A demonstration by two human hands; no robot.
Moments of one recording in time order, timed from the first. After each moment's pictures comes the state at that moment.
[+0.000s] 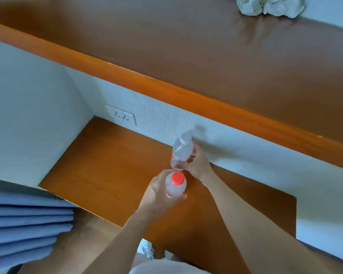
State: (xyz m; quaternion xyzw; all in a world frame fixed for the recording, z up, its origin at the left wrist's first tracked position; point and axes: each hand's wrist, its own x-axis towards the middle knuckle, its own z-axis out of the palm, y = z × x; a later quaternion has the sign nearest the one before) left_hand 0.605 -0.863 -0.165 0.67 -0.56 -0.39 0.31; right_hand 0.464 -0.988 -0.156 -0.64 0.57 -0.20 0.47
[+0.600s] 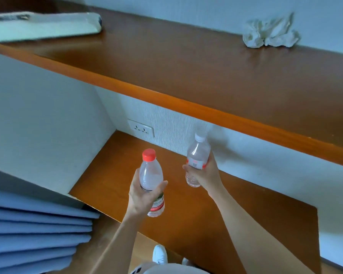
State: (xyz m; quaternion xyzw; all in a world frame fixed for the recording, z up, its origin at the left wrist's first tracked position) left_hand 0.677 -0.840 -0.105 0.68 -0.40 -0.36 0.49; right_hand 0.498 -0.959 -0.134 -0.58 0.55 -0.35 0.48
